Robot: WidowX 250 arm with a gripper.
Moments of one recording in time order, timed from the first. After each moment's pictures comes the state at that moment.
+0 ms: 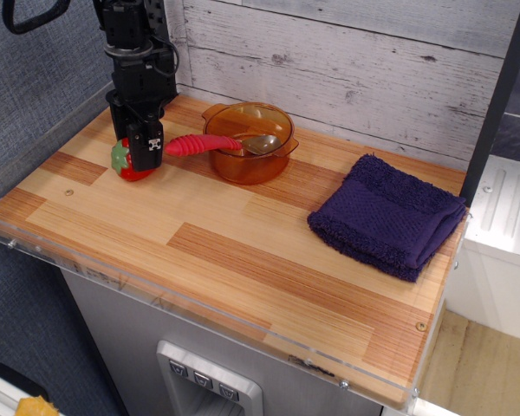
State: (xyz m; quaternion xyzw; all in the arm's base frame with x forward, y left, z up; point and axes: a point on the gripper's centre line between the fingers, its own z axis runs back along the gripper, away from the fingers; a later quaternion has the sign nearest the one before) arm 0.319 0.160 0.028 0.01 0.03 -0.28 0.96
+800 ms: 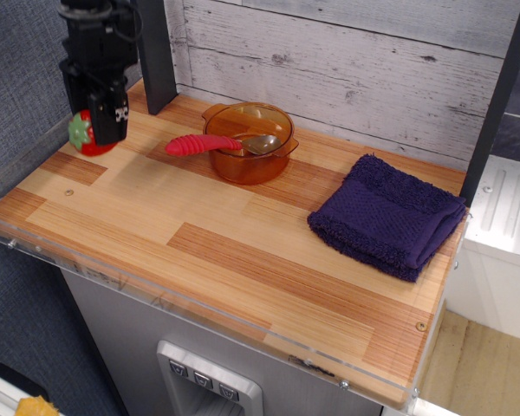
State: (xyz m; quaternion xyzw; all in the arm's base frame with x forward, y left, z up) arm 0.293 0.174 0.074 0.04 0.03 -0.21 0.98
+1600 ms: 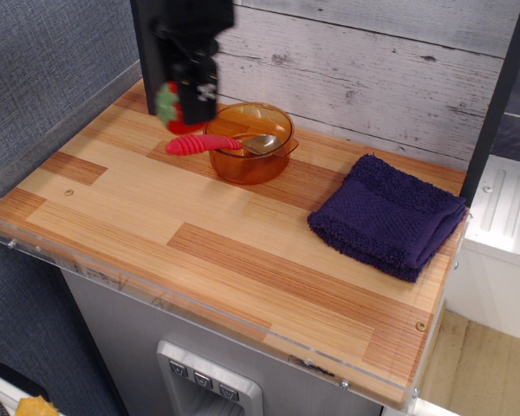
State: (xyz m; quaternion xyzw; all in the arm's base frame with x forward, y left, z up) arm 0.301 0.064 0.123 0.03 -0.03 -0.35 0.93
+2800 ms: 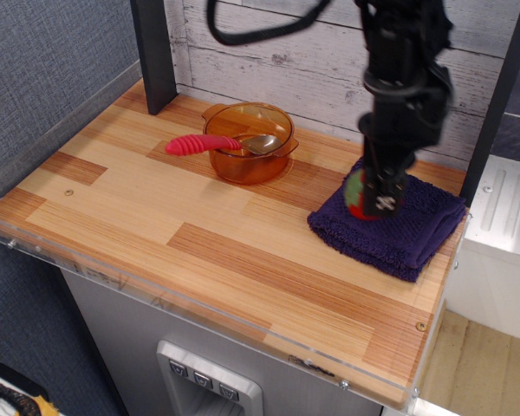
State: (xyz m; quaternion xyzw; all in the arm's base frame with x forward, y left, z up) arm 0.343 -0.082 0.054 0.01 -0.07 -0.57 0.82
